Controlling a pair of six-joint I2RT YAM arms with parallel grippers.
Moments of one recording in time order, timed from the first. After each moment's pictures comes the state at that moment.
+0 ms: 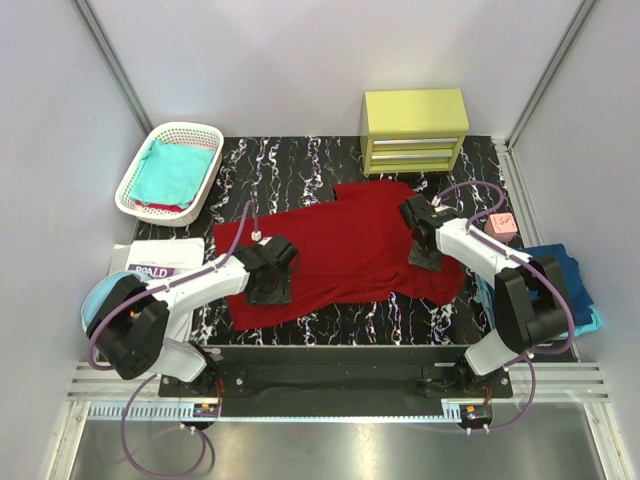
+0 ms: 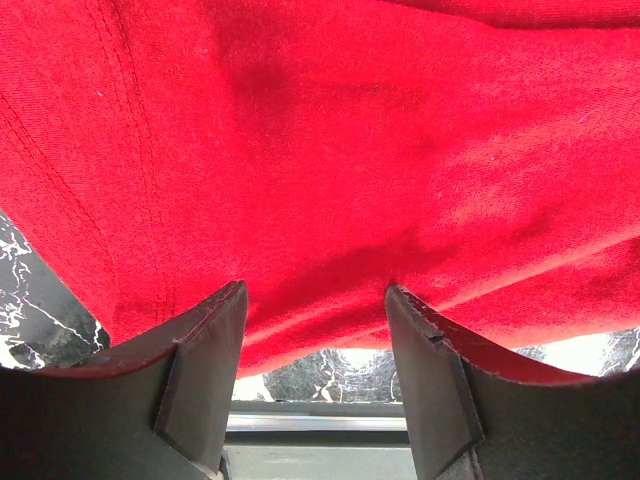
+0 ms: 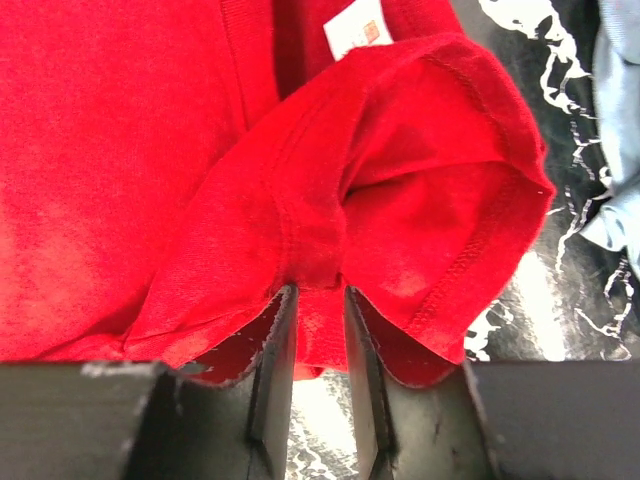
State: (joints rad) left arm -0.72 1.41 0.81 -0.73 -0.19 -0.75; right arm 0.39 1.56 1.02 -0.80 0.39 0.78
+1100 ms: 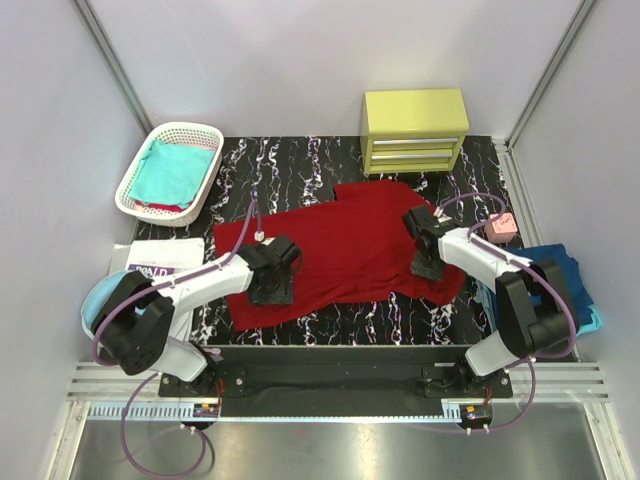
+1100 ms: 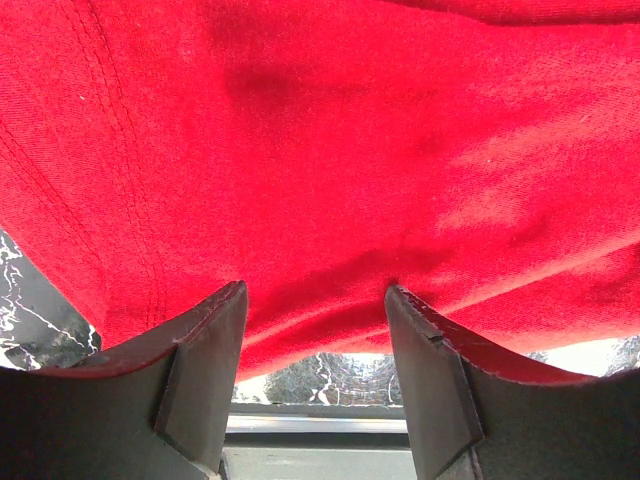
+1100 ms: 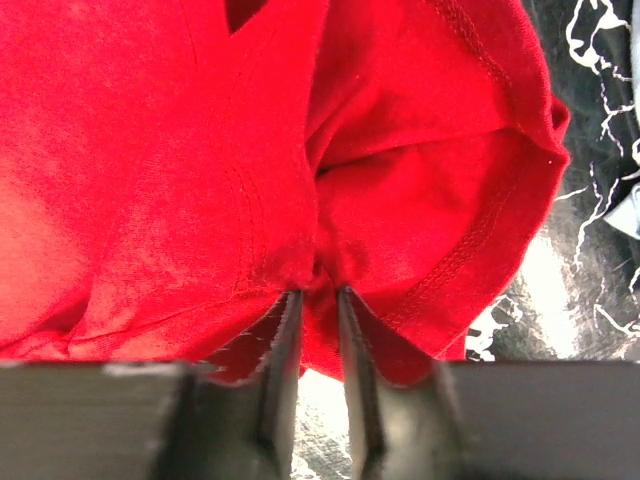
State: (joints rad) left arm -0.73 1.44 0.82 -0.73 -0.19 -0.75; right arm 0.38 1.53 0.91 -0.73 0.35 0.79
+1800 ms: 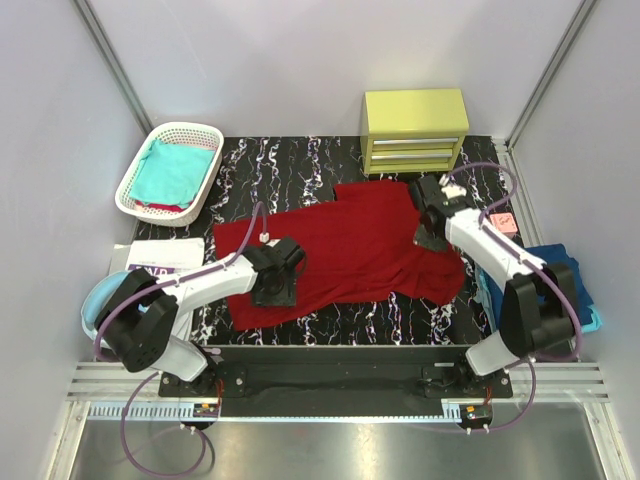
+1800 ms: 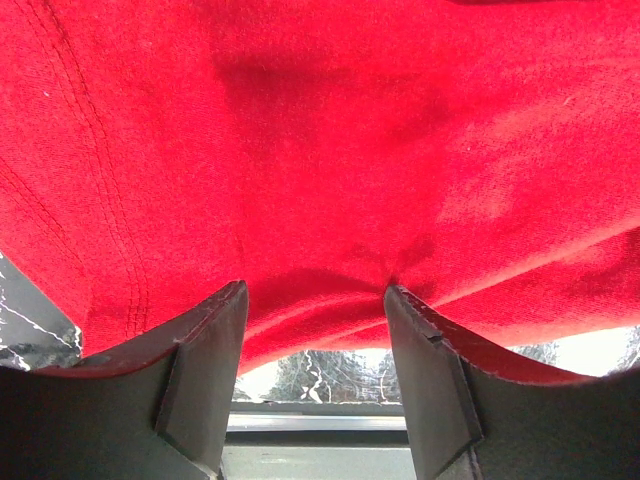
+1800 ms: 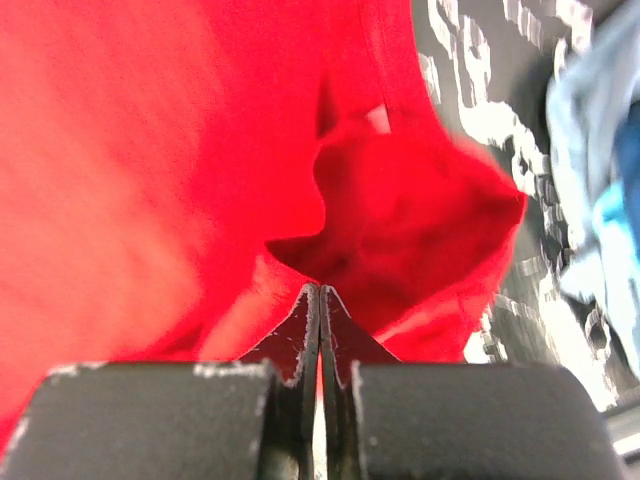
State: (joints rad) left arm -0.76 1.46 0.83 -0.73 -0.19 -0.76; right arm 0.36 1.50 1.10 -0.80 0.41 0.73
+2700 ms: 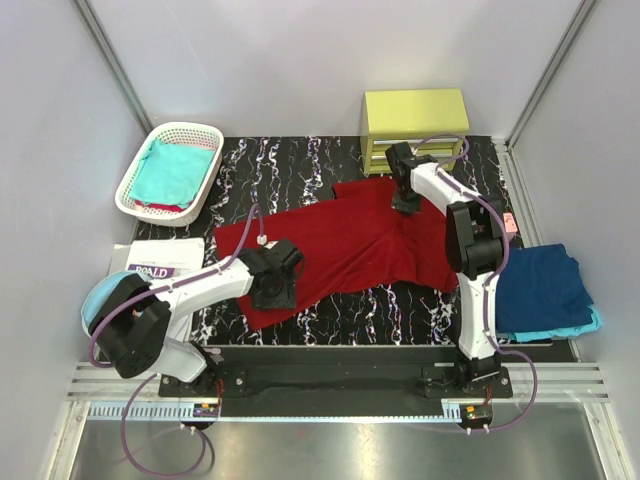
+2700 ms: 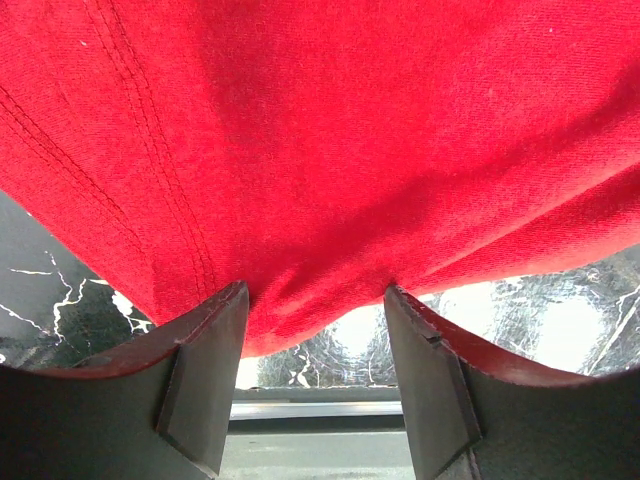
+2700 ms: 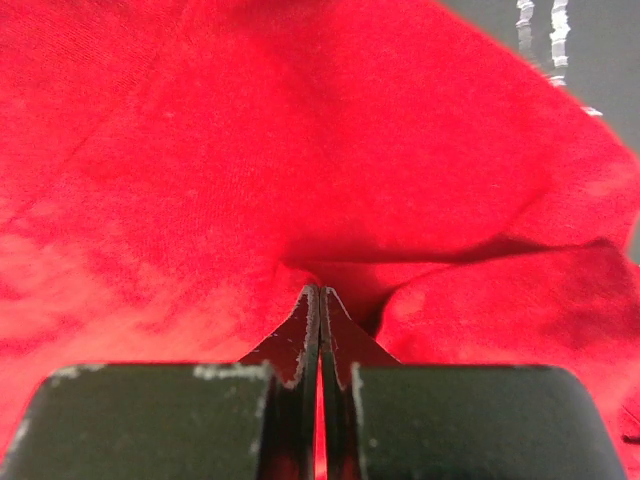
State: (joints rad) left arm -0.77 1.42 0.81 -0.73 -0.16 -0.79; right arm 0.29 2.19 1.77 -0.81 0.34 0.60
